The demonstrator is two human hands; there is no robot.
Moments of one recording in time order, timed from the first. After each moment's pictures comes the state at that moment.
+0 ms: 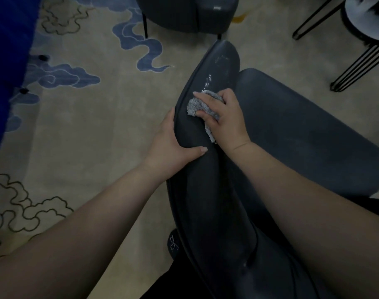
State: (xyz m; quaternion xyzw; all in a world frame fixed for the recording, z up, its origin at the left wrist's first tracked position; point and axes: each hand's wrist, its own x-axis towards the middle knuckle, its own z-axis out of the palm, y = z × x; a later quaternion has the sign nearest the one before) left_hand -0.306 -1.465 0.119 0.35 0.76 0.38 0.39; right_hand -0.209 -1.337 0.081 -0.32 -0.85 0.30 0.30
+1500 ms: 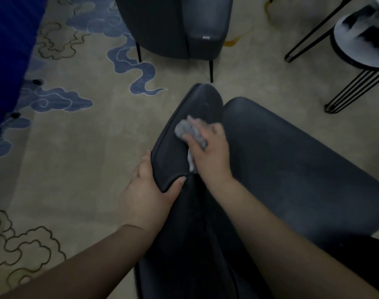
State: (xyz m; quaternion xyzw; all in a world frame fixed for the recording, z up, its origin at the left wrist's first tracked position) left_hand -0.292 -1.429 0.102 0.32 0.90 0.21 0.19; right_hand -0.223 -1.289 0.068 -0.41 -0.70 0.49 0.32
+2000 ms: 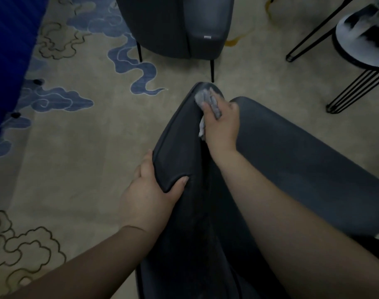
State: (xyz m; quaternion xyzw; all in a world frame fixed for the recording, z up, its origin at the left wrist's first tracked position) left_hand -0.293 -1.431 0.101 0.31 0.91 0.20 0.18; right_hand -0.249 -1.239 0.067 -0.50 -0.63 0.47 0.35
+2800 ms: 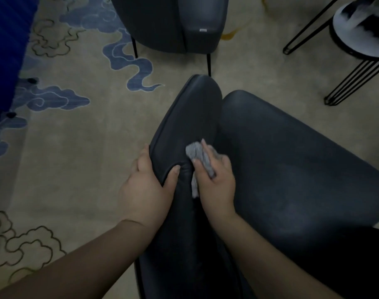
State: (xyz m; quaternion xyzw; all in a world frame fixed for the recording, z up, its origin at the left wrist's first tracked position) left_hand -0.292 -1.429 0.102 0.33 0.91 0.19 0.17; right_hand -0.186 -1.353 0.052 -0.49 -0.62 0.52 0.32
